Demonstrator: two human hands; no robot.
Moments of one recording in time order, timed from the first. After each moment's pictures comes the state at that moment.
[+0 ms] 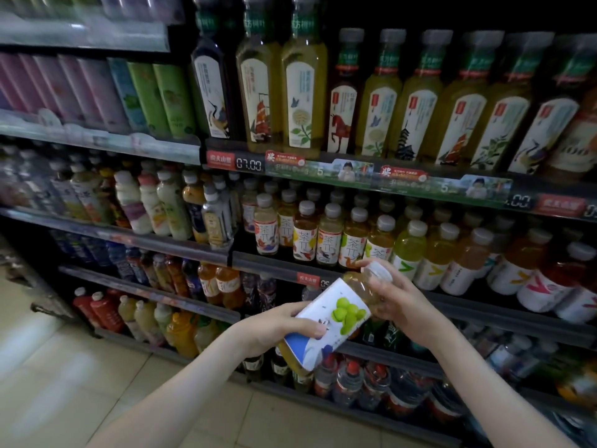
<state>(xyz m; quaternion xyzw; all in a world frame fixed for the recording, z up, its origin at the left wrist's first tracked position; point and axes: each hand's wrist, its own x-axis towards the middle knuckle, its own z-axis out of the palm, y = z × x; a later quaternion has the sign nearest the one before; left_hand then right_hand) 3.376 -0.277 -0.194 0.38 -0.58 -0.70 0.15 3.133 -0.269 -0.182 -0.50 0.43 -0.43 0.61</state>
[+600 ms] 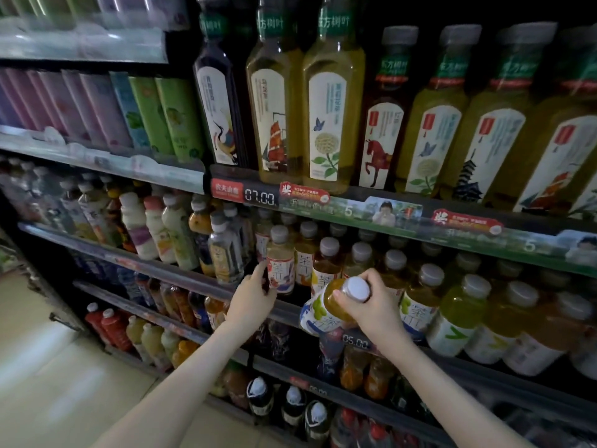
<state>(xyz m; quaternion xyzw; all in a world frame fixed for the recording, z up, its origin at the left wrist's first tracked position) 3.417 -0.450 -0.237 0.70 -0.63 -0.21 0.27 3.194 -0.409 -0.210 -0.60 0.58 -0.44 0.32</state>
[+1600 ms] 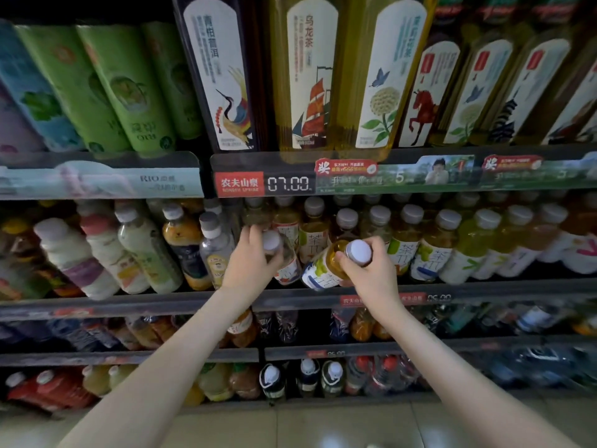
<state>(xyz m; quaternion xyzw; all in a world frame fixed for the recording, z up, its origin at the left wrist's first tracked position) 3.494 -0.532 -0.218 0.51 -0.80 -0.14 0.28 3.306 -0.439 -0.226 -0.45 0.69 -0.53 0.20</state>
